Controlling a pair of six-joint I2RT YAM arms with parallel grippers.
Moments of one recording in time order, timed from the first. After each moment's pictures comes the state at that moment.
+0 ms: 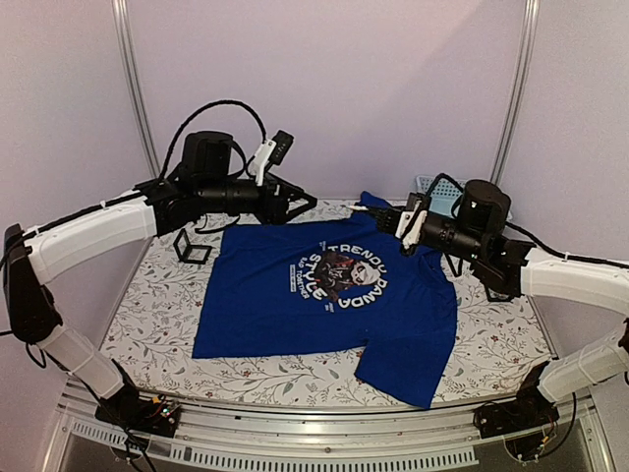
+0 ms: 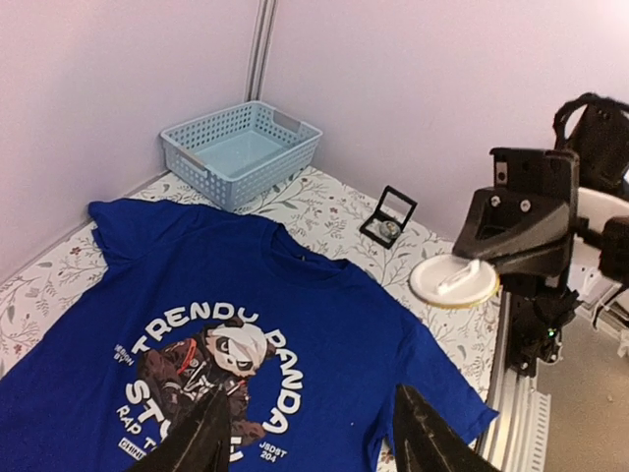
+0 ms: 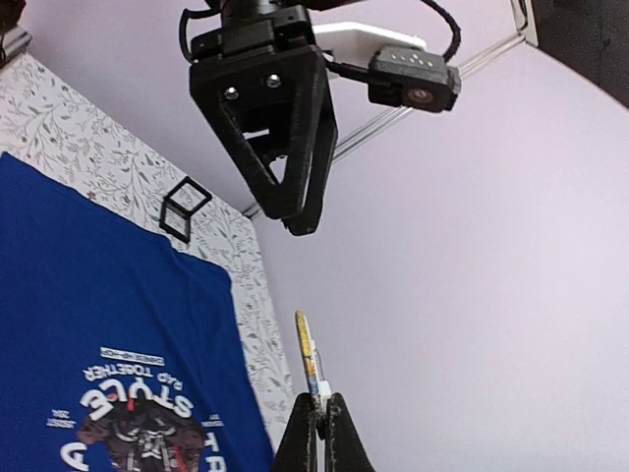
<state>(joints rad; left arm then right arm) -0.70 1.50 1.30 -0.14 0.41 -0.07 0.73 1.28 0.87 0.40 -0.32 -0.86</state>
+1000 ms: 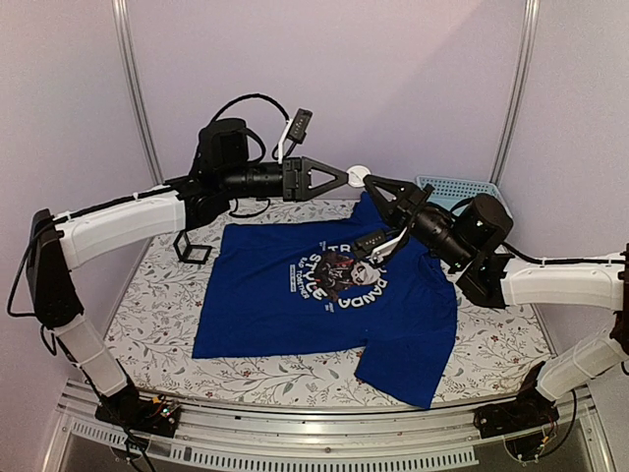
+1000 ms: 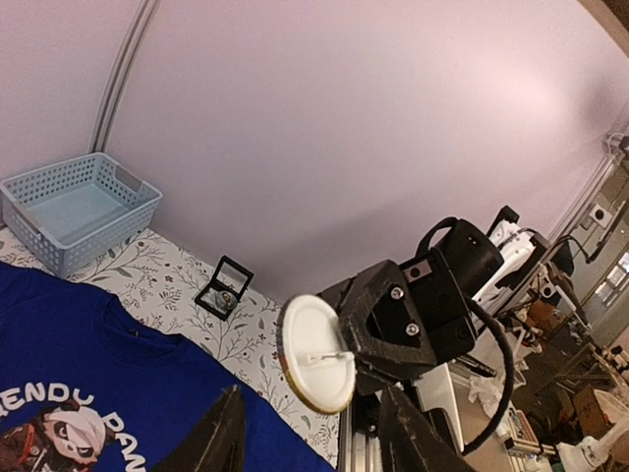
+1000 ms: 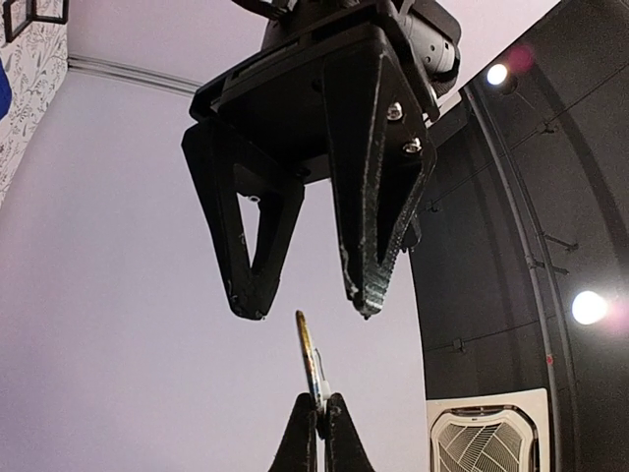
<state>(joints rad) -0.73 1.67 1.43 0.22 0.74 -0.51 0.83 1.38 0.80 0.94 -0.11 -1.90</state>
